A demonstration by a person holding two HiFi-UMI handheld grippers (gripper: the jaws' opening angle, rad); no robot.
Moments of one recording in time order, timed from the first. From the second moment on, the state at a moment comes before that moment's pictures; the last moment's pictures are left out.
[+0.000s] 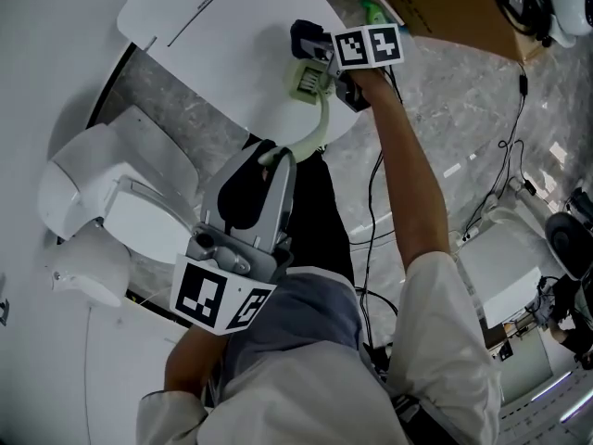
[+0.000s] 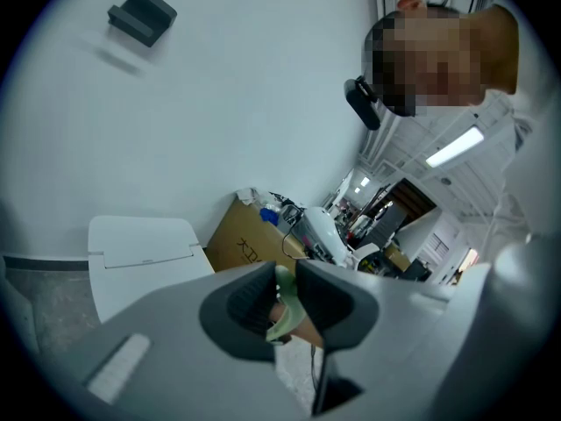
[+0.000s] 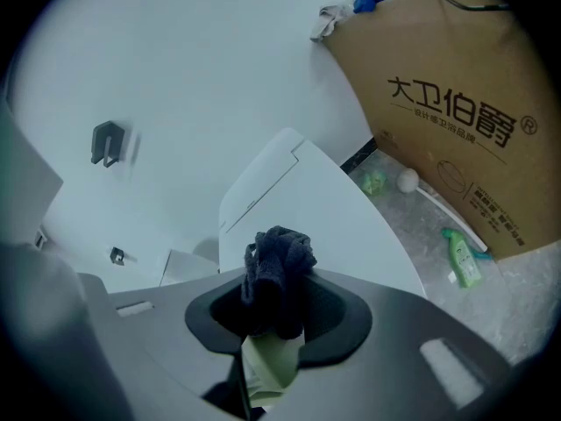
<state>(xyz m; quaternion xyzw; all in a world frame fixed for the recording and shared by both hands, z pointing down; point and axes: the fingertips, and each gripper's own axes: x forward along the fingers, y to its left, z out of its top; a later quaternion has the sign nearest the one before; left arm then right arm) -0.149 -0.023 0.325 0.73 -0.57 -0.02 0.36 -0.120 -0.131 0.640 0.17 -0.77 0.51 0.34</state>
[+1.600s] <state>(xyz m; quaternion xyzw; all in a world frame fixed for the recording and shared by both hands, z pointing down) -0.148 -0.023 0.325 0.73 -0.58 -0.01 0.36 -0.047 -0.127 0.682 0.27 -0.71 0.56 0.34</state>
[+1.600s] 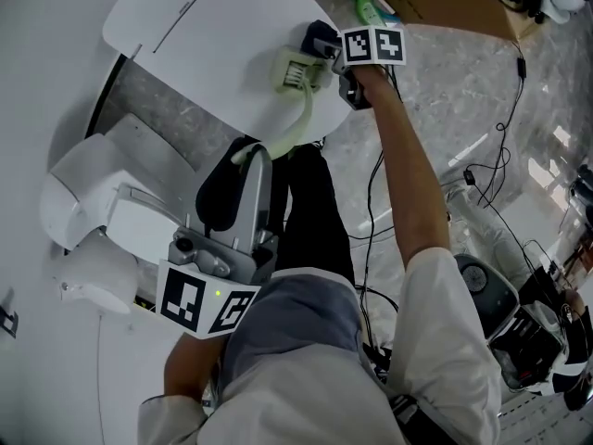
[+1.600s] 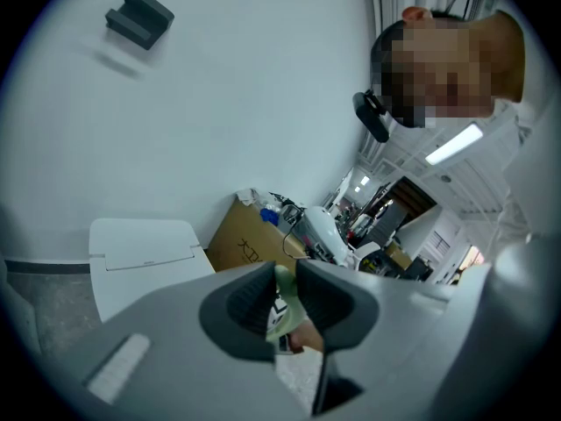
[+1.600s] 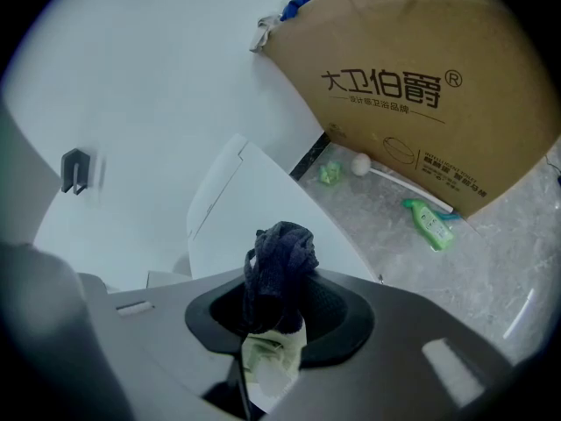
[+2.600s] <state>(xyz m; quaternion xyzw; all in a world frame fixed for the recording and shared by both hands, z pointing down) -0.148 -0.025 0.324 0.73 -0.59 -0.01 0.35 -0.011 -0.113 0.690 0.30 -0.69 0.58 0.31</state>
